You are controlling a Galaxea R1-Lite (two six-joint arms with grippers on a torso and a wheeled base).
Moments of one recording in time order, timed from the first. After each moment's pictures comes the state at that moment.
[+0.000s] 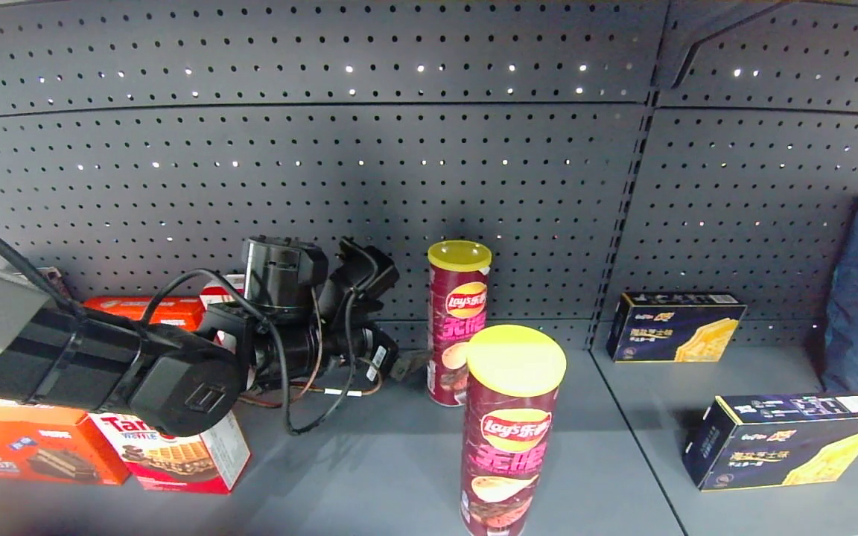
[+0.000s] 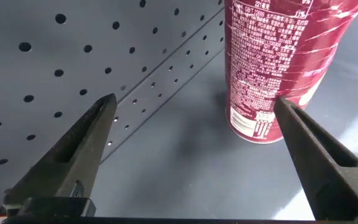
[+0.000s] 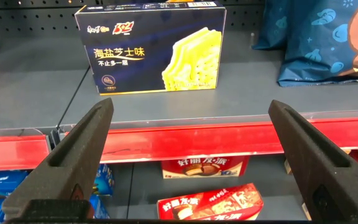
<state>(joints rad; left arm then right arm) -0.44 1.92 -0.97 -0.53 -0.20 0.28 0.00 0.01 0.00 0.01 -0.06 0.01</state>
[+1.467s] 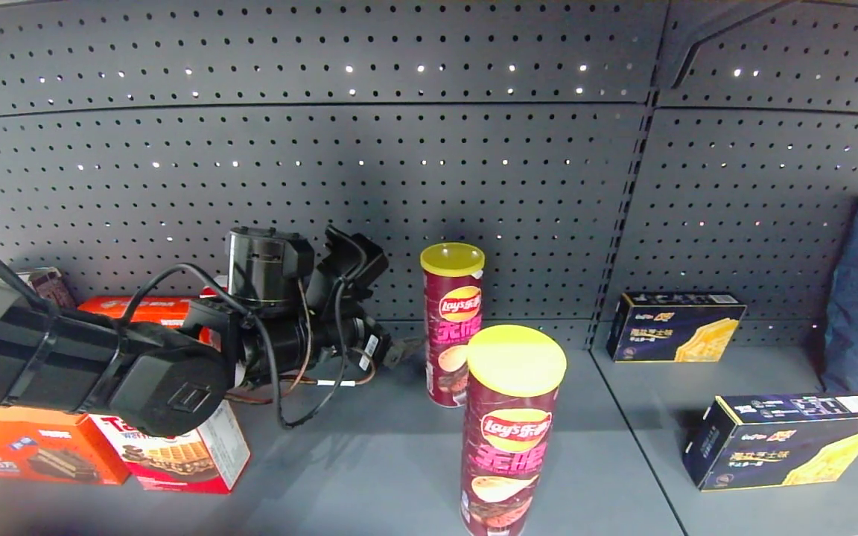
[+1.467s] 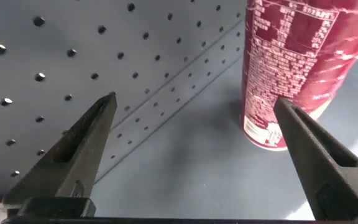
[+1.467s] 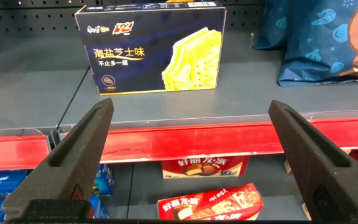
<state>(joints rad) -0.43 1.89 -0.96 -0.56 -0.16 0.28 0.00 0.01 0.00 0.01 -0.06 0.01</state>
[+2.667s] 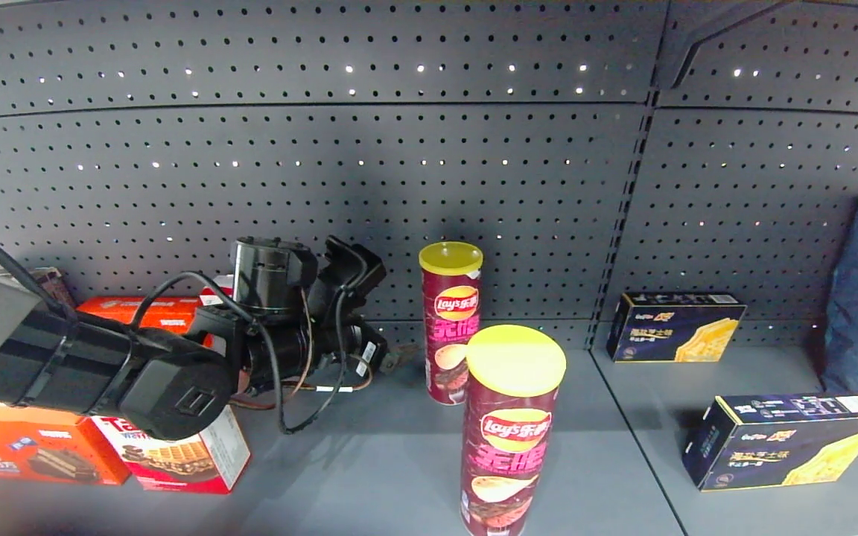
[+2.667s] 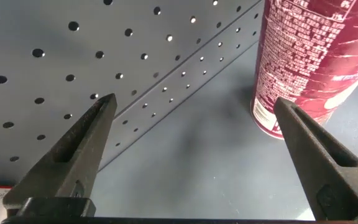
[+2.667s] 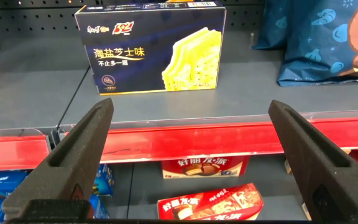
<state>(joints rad) -0.42 1.91 -0.94 -0.56 -0.12 0.28 0.00 0.01 0.00 0.01 -0.06 0.01</state>
